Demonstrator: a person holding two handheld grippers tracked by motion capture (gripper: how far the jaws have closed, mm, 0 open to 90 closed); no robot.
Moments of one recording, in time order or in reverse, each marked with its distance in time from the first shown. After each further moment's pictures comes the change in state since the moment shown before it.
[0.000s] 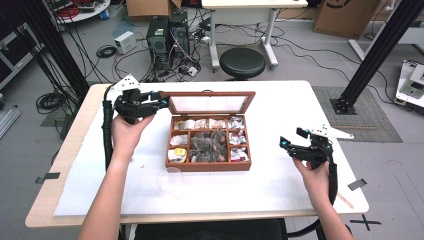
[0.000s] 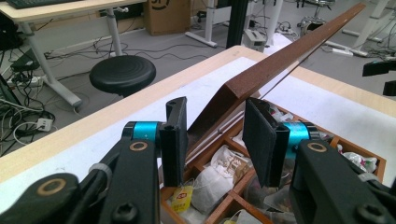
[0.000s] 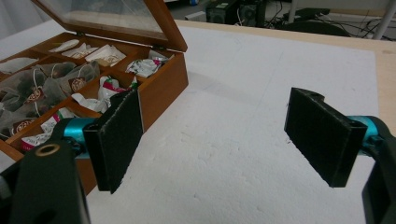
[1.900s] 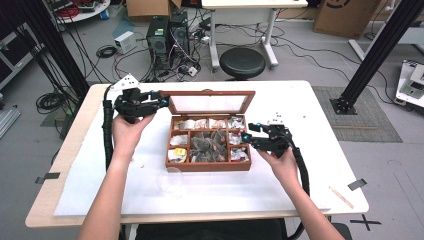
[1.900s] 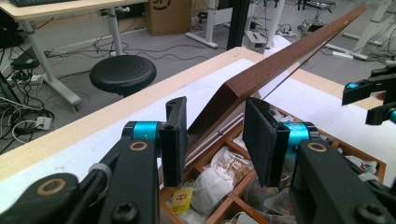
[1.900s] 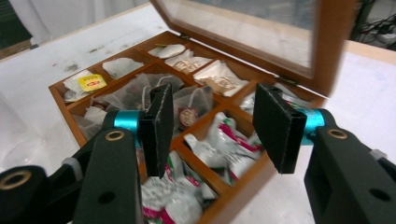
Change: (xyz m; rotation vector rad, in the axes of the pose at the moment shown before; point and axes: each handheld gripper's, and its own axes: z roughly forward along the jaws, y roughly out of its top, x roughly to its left) left arm 0.001 0.000 0.001 -0.005 0.004 -0.011; right arm 0.071 0.042 0.066 0.071 0.303 -0.139
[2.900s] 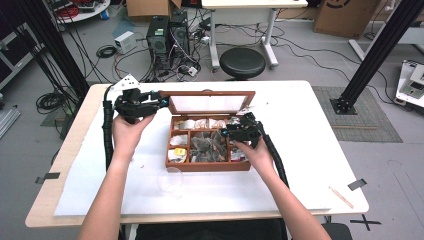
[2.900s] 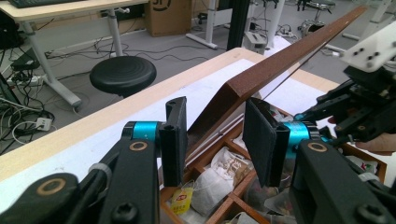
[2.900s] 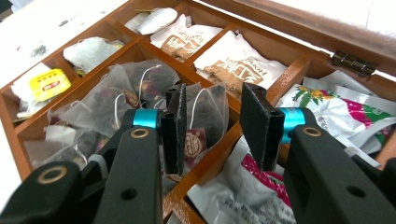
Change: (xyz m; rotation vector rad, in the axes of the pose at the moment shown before) left arm 0.000 -0.001 0.000 -0.003 -0.001 -0.001; right arm 0.000 0.019 0.082 0.220 0.006 0.097
